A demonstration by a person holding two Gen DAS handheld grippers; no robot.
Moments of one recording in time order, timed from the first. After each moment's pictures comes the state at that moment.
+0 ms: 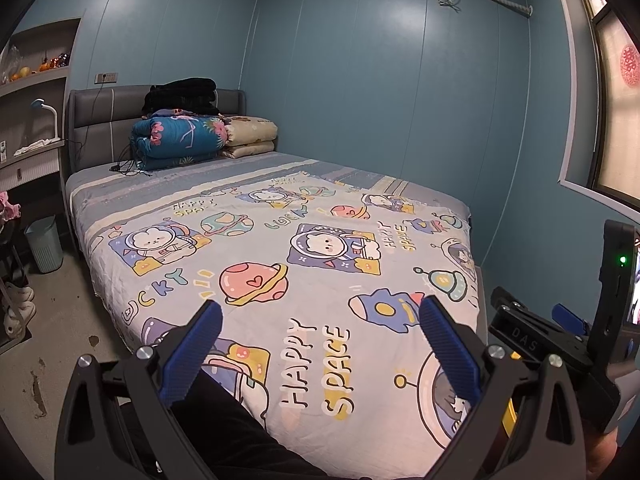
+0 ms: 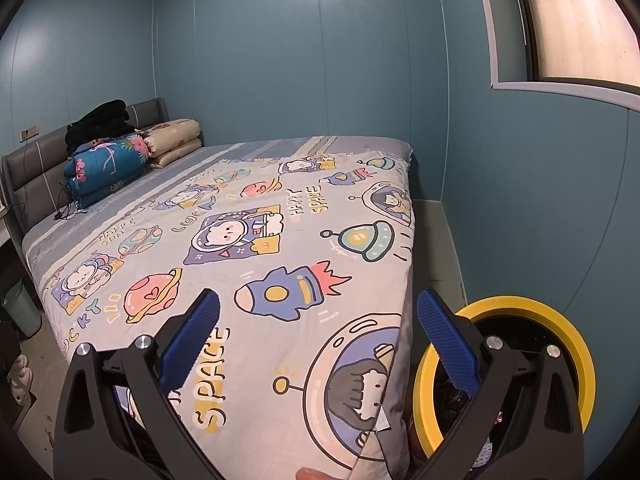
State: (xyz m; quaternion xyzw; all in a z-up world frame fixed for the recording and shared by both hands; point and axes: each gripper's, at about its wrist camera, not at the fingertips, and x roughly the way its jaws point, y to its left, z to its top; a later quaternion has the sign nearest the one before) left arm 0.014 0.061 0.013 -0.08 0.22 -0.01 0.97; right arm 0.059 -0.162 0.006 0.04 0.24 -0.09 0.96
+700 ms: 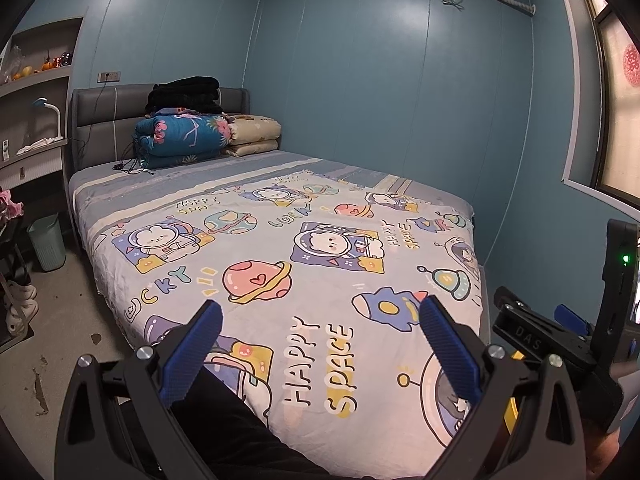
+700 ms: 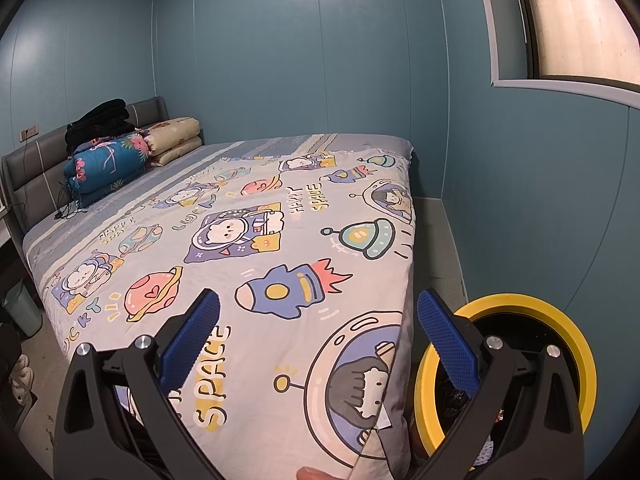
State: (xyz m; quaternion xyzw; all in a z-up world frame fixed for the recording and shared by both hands) left arm 0.013 0.062 0.011 -0.08 0.22 0.00 0.97; right arm 0.058 -0.162 0.004 0.05 0.25 -0.09 0.96
